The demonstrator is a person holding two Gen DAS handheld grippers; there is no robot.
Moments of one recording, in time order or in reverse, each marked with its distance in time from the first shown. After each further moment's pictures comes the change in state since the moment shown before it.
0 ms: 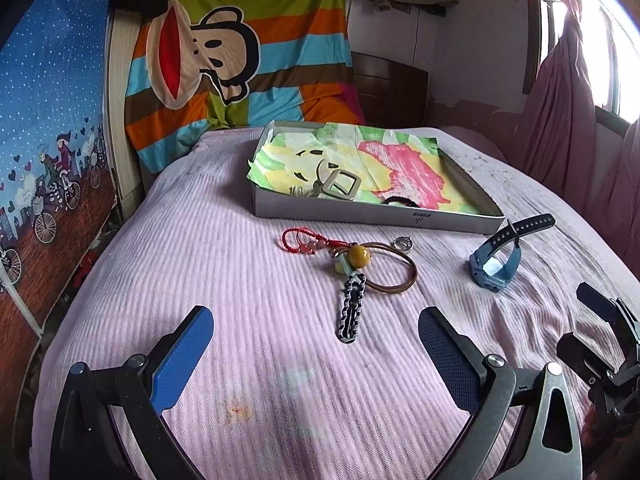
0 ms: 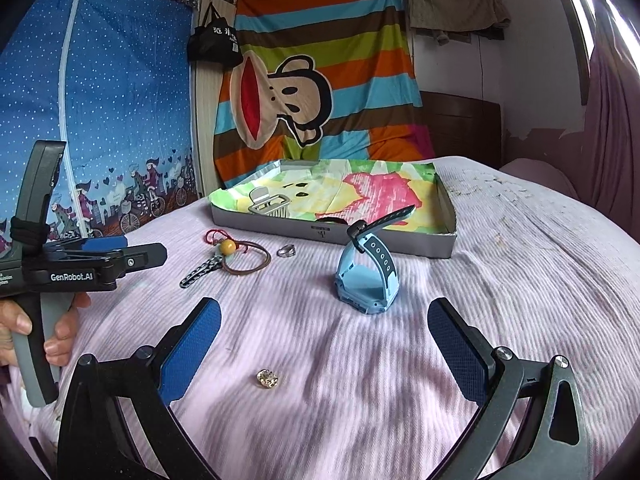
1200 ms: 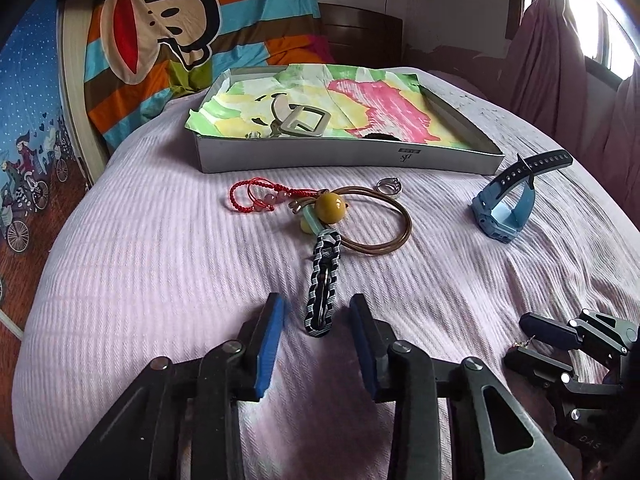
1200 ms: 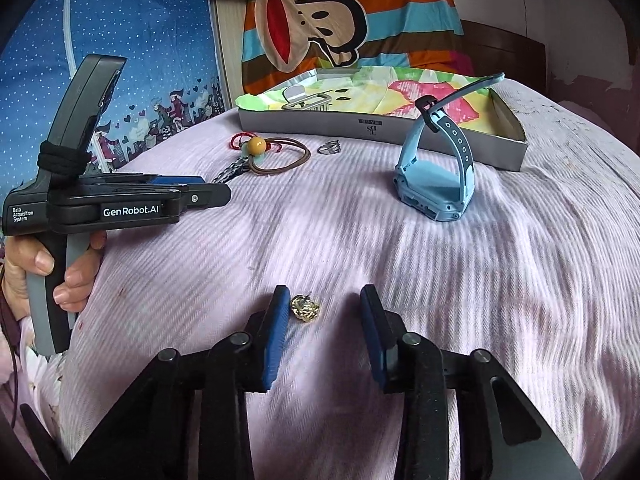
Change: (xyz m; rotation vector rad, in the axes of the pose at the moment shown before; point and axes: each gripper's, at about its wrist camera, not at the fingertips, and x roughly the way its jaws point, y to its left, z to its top) left arm 0.045 -0.018 -0.005 0.106 0.163 -0.060; right arm 0.053 0.016 -0.036 -0.016 0.279 0.139
